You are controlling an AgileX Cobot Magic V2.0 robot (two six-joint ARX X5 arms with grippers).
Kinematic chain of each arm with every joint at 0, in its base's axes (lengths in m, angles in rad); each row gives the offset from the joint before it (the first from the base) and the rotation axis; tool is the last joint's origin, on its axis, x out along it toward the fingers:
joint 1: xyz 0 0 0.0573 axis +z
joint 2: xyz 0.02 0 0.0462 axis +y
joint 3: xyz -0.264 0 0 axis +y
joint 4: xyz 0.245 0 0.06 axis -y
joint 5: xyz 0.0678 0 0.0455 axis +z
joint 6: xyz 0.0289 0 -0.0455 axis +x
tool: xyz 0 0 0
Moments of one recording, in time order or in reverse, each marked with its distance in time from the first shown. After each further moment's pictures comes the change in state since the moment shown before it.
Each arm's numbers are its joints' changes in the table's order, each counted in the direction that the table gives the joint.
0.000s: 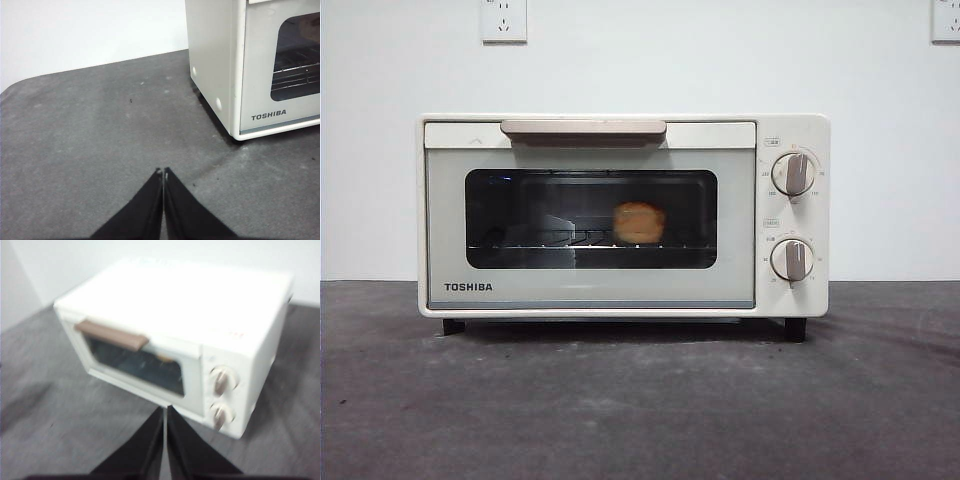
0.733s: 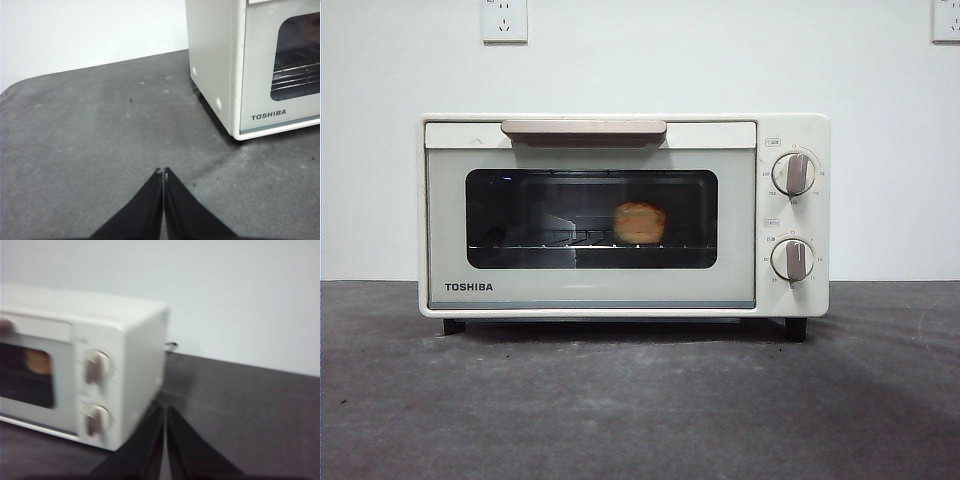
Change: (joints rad) left arm 0.000 0.000 0.000 0.000 0.000 0.000; right arm -0.402 -0.461 0.667 0.518 0.038 -0.198
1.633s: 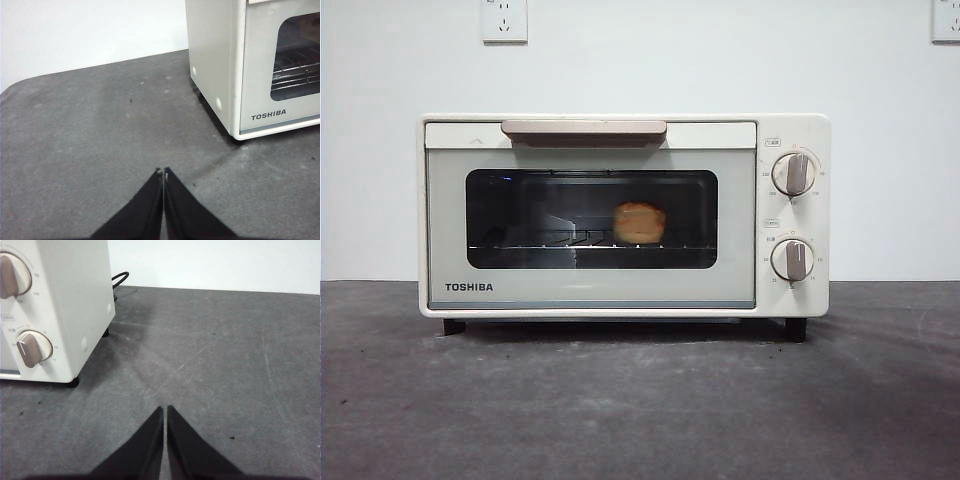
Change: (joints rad) left arm 0.000 0.000 0.000 0.000 0.000 0.000; right arm -0.064 -0.073 0.094 -0.183 -0.106 0.075
